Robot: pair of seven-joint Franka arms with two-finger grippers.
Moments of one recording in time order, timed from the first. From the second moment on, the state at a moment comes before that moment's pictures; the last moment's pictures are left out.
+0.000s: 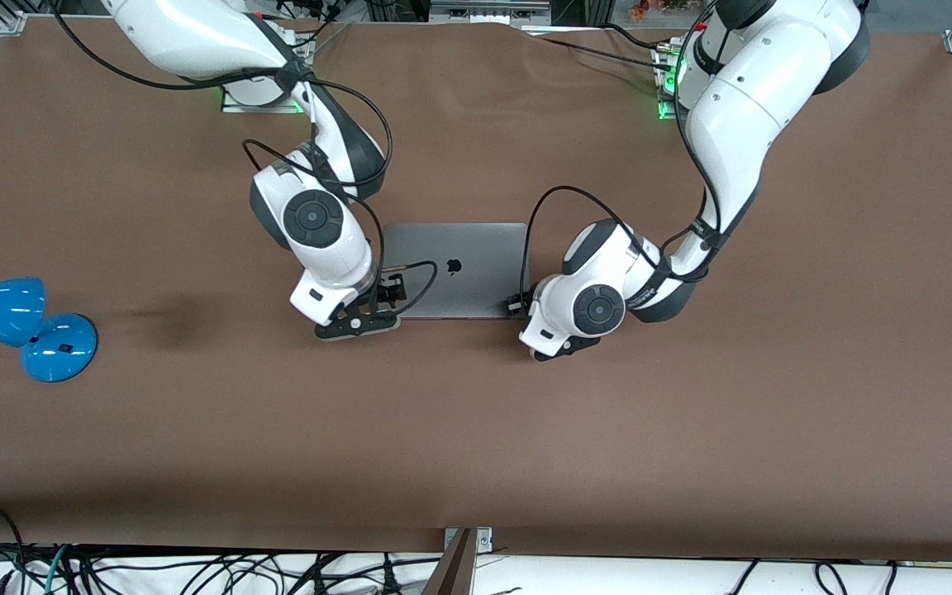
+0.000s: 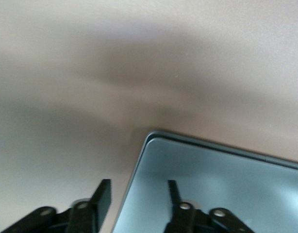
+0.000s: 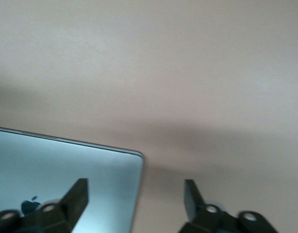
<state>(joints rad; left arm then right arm) -0.16 0.89 -0.50 -1.36 0.03 1.93 -0.88 0.26 0.55 0.30 -1.63 -0.22 2.13 0.46</state>
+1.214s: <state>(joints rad) -0.13 0.04 -0.19 -1.83 -0.03 1.75 -0.34 0.04 0.26 0.09 -1.49 -0.03 1.76 0.14</state>
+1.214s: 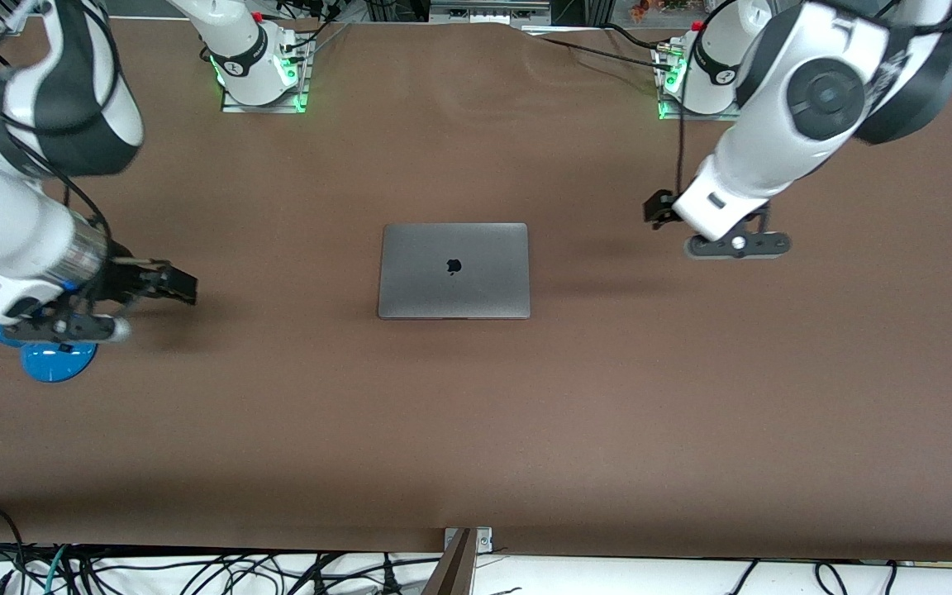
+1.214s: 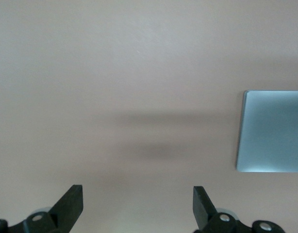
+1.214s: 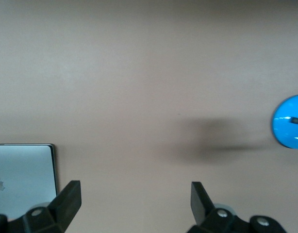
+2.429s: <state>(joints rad) -0.14 -0.02 -0.04 -1.64 -0.01 1.63 -0.15 -0.01 -0.08 0.04 -1.72 -0.03 1.56 0.09</state>
